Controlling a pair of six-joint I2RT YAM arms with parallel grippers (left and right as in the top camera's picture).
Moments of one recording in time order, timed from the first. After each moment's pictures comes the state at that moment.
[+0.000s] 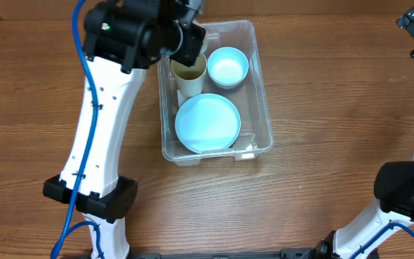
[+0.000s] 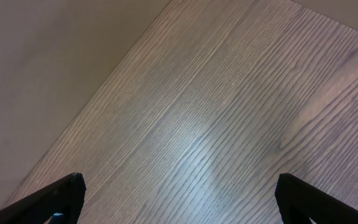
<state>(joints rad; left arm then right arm) -0.40 2.03 2.60 -1.47 0.14 0.06 -0.35 1.97 2.26 -1.20 0.14 0.55</state>
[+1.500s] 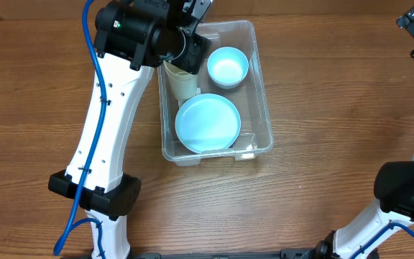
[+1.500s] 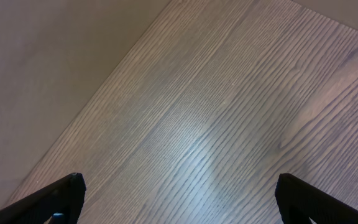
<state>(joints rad) -0.41 2.05 2.60 -1.53 0.06 0.08 -0.35 1.97 2.26 -1.19 0.14 0.55</state>
